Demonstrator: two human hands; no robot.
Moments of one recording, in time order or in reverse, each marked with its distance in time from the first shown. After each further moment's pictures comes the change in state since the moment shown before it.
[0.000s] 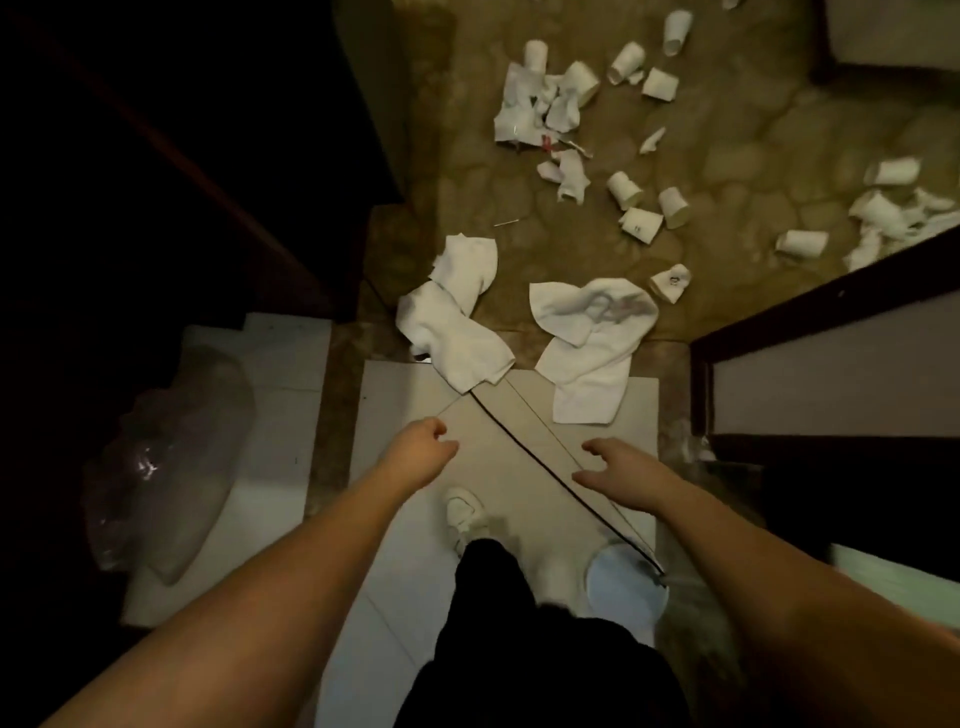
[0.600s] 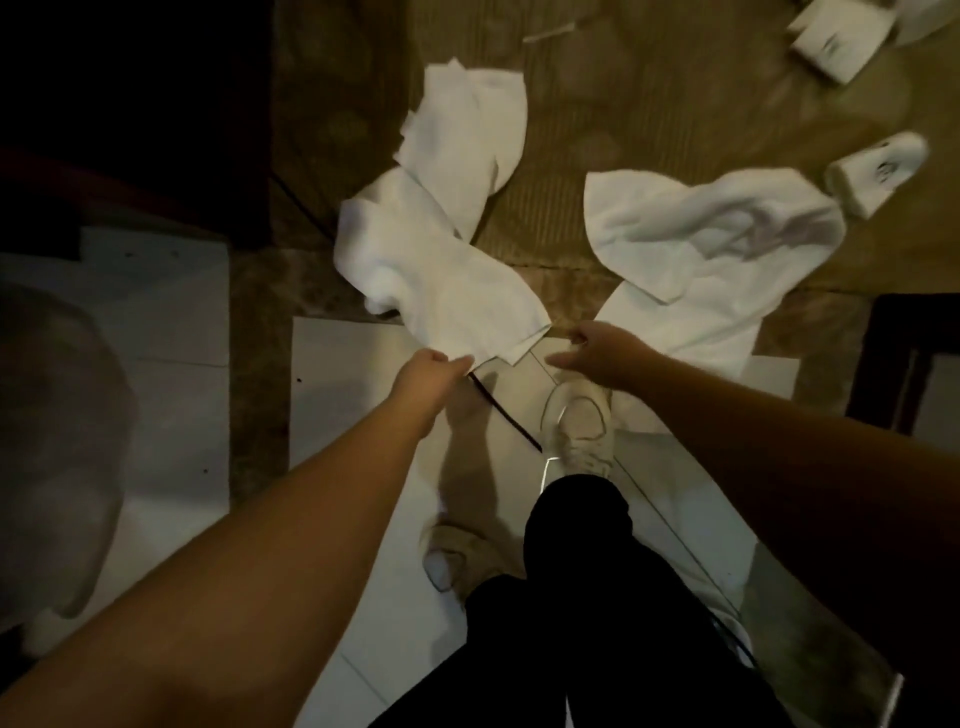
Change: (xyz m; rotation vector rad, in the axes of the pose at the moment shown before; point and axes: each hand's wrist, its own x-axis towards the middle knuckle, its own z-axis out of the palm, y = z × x) left_hand 0.401 -0.035 0.085 -0.522 0.025 -0.347; right_hand 0.441 -0.003 0.009 0.179 -0.074 0.029
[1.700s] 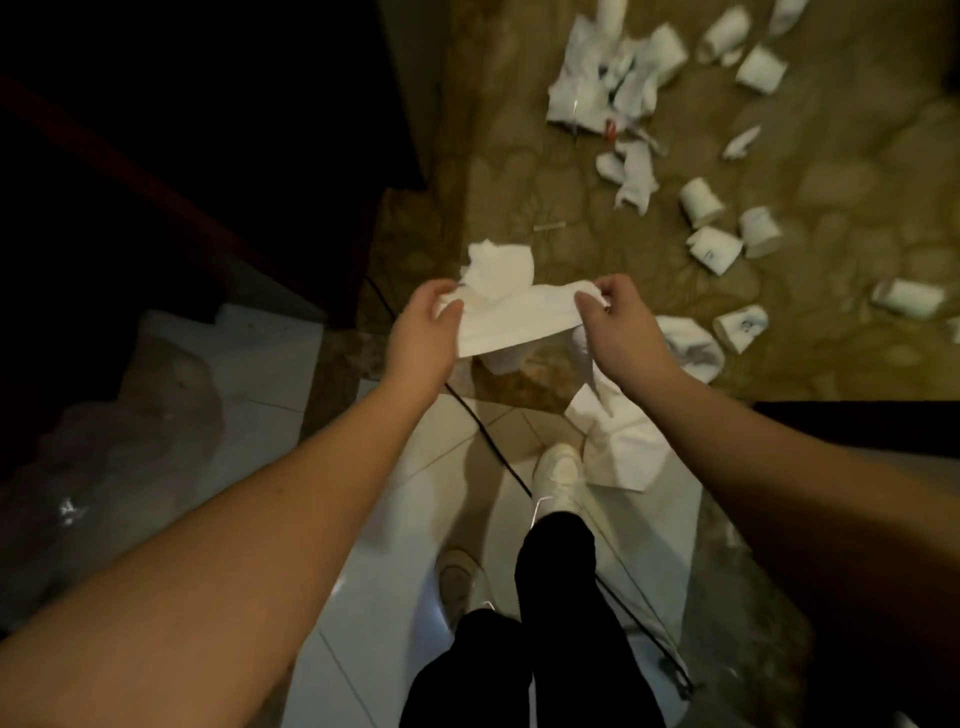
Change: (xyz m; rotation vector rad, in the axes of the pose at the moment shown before) left_hand -0.247 0.125 -0.139 -0.217 0.221 0.604; right_hand -0.232 -0.162 -0.105 0.334 0.592 -0.292
